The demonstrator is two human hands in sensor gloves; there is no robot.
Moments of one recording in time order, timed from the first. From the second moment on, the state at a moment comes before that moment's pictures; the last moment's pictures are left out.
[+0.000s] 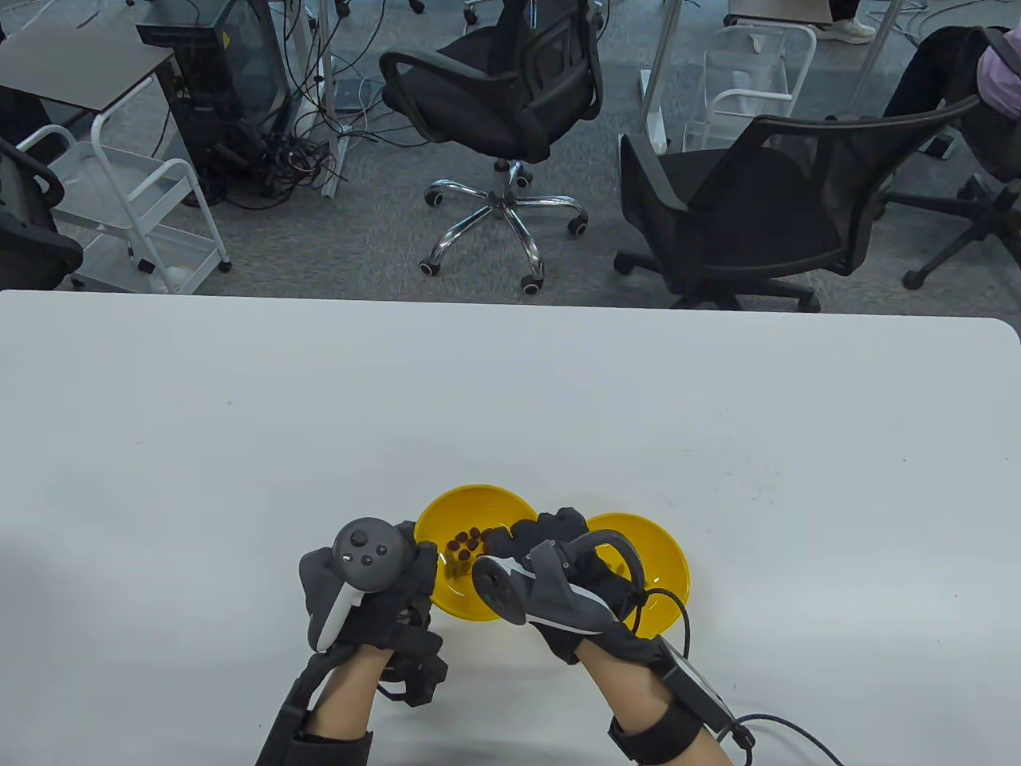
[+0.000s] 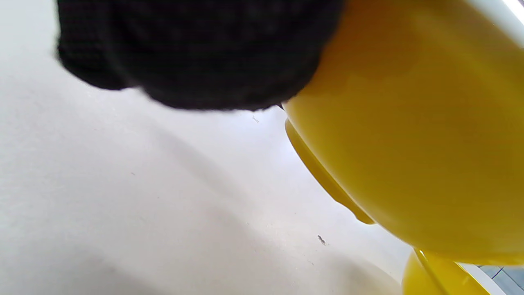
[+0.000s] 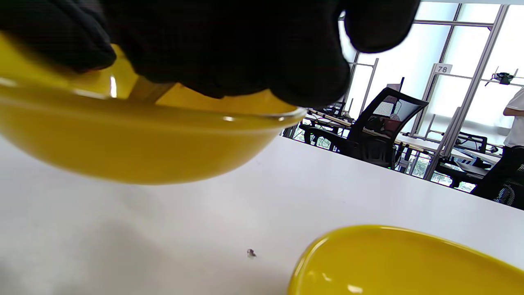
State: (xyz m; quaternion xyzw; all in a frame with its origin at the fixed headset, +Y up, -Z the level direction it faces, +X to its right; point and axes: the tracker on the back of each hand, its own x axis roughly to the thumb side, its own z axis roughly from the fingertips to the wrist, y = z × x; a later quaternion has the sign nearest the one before) left_hand -0.169 -0.721 -0.276 -0.07 0.03 0.32 0.95; right_hand 0.017 -0.668 -0.270 -0.23 0.07 -0.97 0.07
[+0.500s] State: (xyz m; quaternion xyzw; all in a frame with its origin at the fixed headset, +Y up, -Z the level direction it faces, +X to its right) left_hand -0.168 -0.721 -0.275 -0.06 0.03 0.32 0.95; right_hand 0.032 -0.662 -0.265 -0.22 0.10 -0.97 0.05
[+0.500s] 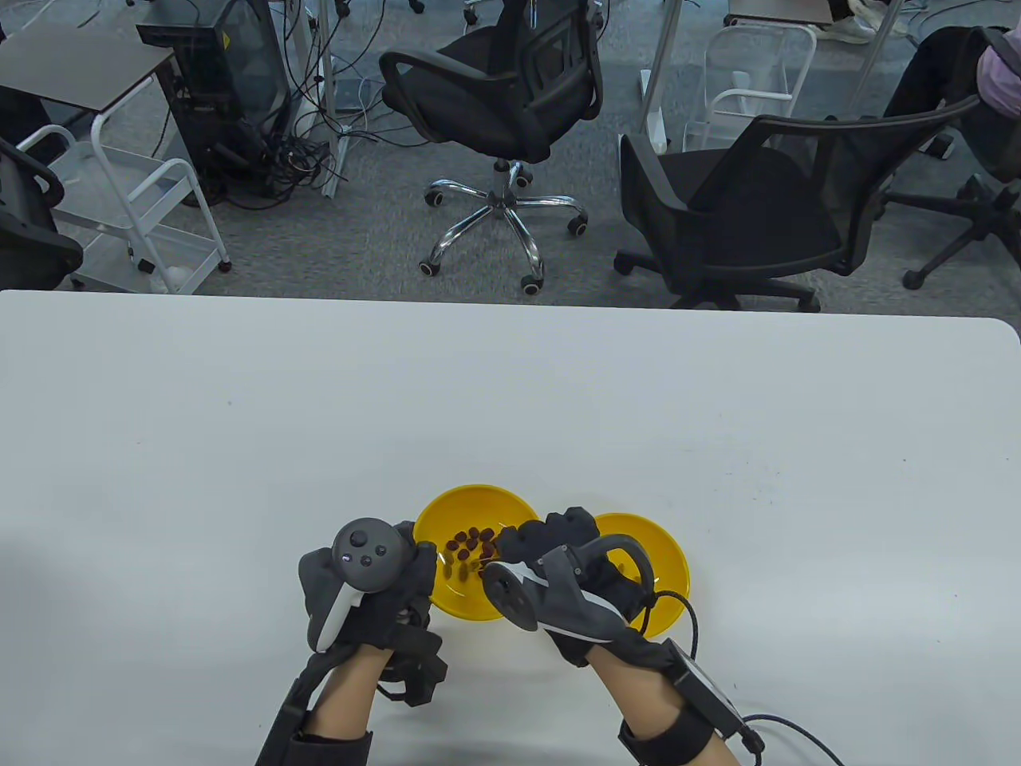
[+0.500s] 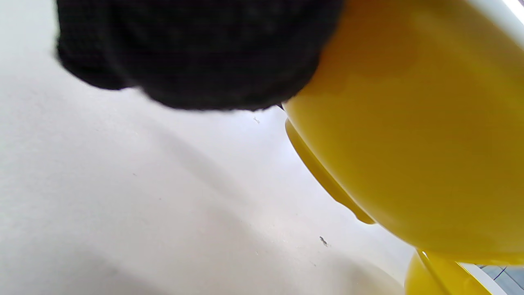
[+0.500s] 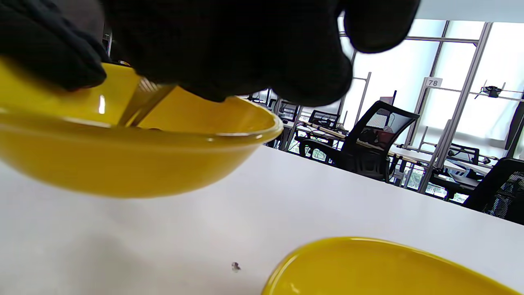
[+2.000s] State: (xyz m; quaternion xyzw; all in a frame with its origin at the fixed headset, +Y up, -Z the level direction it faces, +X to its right) left_hand -0.169 -0.721 -0.276 -0.07 0.04 0.32 0.95; right_hand 0.145 -0.674 -0.271 -0.07 0.10 -0.99 0.04
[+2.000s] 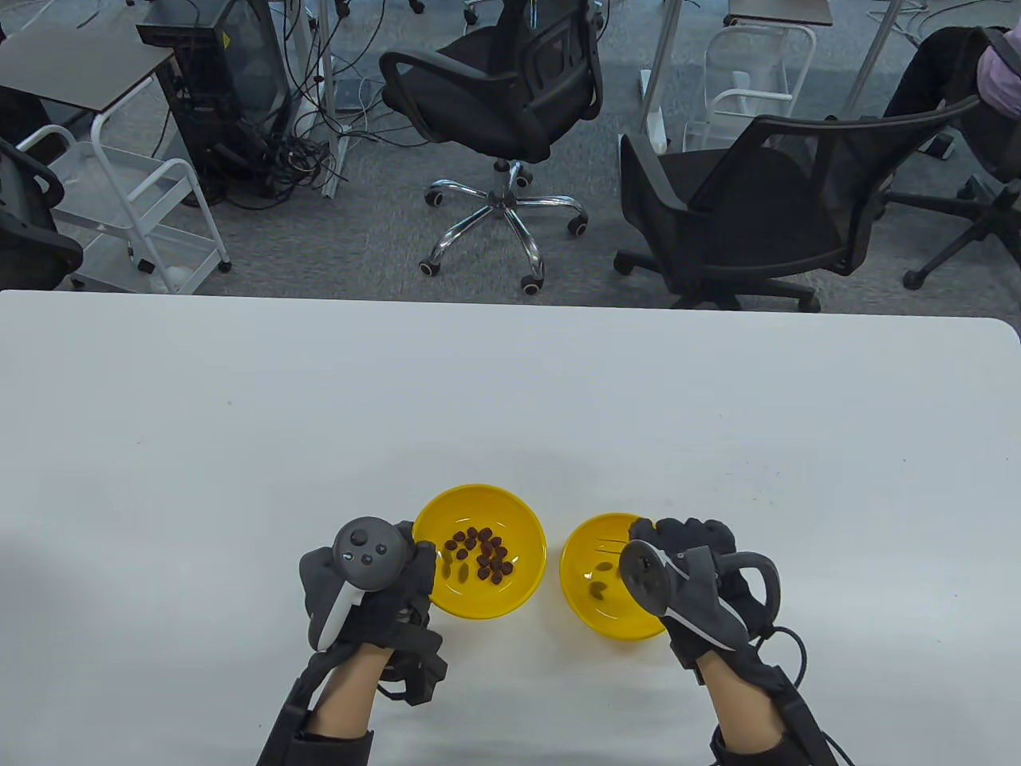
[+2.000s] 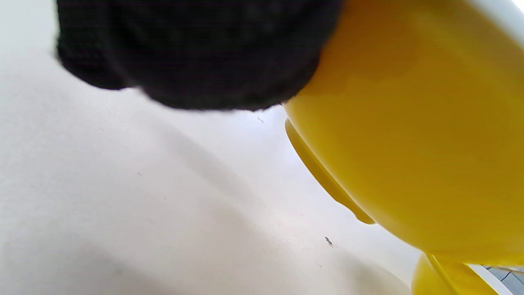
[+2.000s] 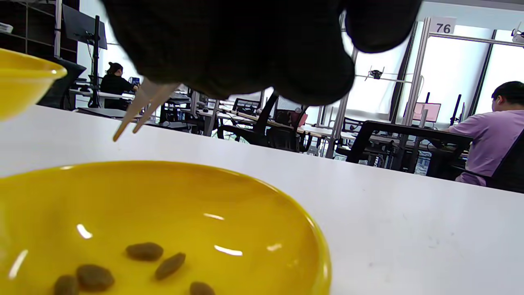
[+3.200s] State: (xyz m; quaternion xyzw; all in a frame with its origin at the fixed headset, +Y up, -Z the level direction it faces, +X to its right) left_hand -0.168 -0.721 -0.276 -0.07 0.03 0.32 0.95; right_hand 0.022 -0.671 -0.265 -0.24 0.10 -0.96 0.07
